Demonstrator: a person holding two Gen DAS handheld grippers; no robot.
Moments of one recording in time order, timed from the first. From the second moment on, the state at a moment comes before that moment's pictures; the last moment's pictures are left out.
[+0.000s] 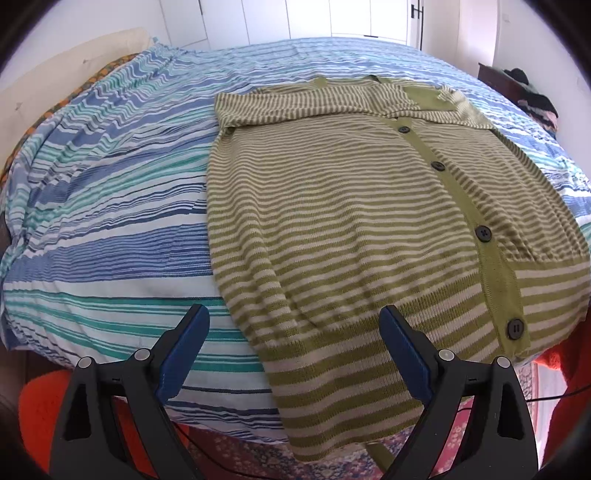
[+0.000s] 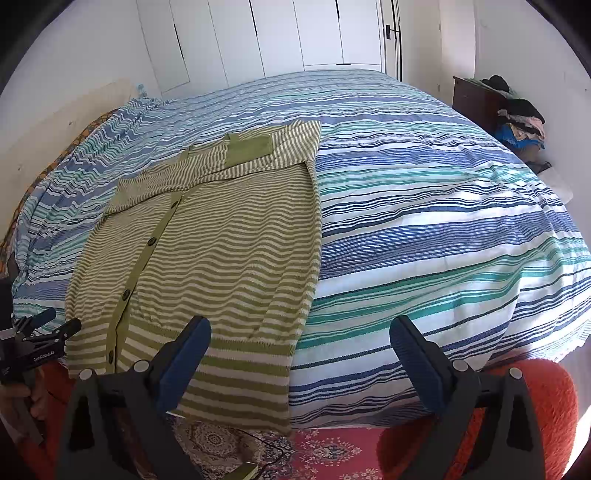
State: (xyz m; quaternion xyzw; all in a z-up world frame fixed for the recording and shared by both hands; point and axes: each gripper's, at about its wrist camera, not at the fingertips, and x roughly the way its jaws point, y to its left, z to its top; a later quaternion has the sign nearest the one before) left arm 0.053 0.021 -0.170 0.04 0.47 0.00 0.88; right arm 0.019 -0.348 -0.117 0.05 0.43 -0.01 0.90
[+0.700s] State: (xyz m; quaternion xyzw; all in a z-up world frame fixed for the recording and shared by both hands) left arm 0.051 0.027 -0.166 0.03 0.45 0.01 0.89; right arm 0.017 -0.335 -0.113 0.02 0.42 0.00 0.91
